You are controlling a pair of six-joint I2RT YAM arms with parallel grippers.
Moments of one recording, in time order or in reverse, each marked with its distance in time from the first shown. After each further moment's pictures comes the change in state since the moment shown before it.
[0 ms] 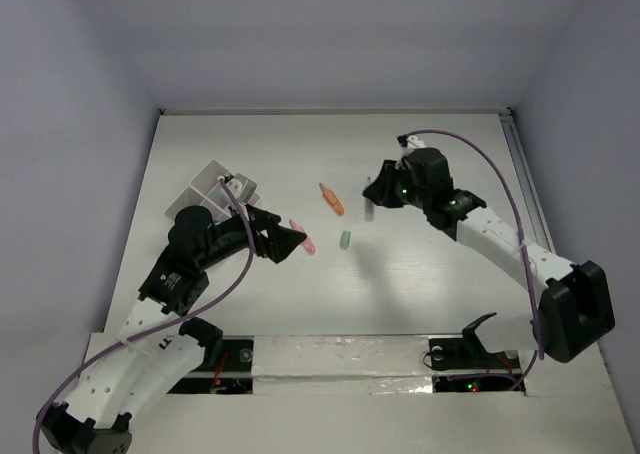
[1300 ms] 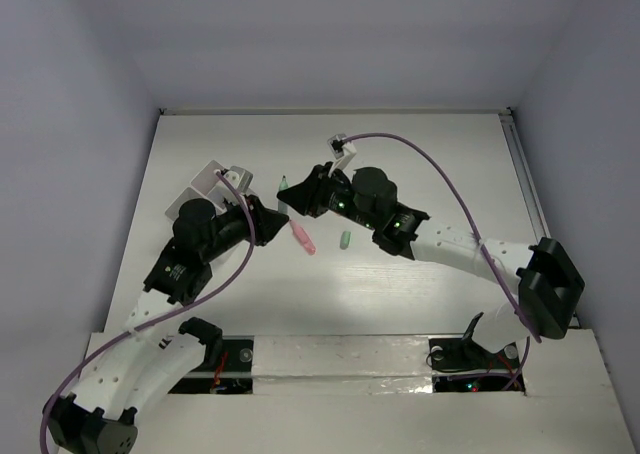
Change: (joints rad) left arm 0.054 0.072 0.000 0.013 -0.116 0.007; right arm 0.513 0.137 0.108 0.633 0.030 0.215
